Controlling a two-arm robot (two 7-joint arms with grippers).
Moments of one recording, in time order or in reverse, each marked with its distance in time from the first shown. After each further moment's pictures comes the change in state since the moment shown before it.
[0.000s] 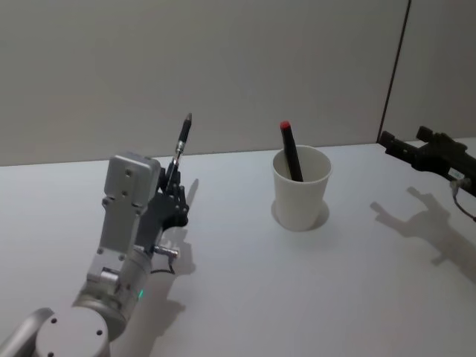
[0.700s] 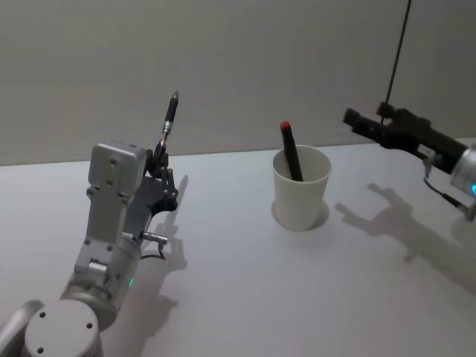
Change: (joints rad) left arm -0.007 0.010 -0.023 -0.018 0.016 -0.036 0.016; right arm 0.091 -0.044 -0.046 0.027 0.025 0.019 0.114
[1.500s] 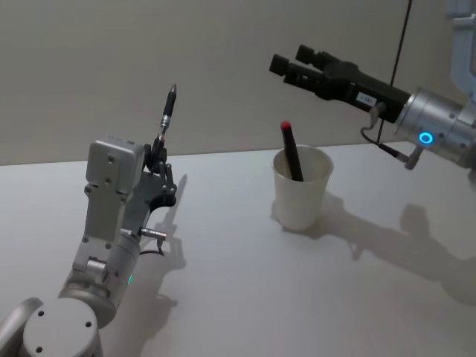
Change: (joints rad) left arm -0.001 -0.002 -0.006 -0.008 0.013 -0.009 0.001; right arm 0.198 -0.107 -0.089 0.099 0.048 0.016 0.217
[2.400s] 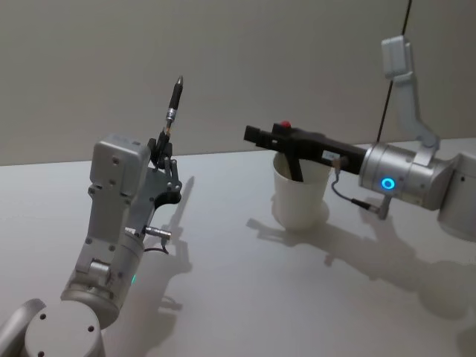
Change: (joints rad) left arm 0.010 -0.012 -0.004 -0.018 0.042 -0.020 -0.019; right arm -0.050 -0.022 -0.075 0.042 0.036 0.168 -0.138
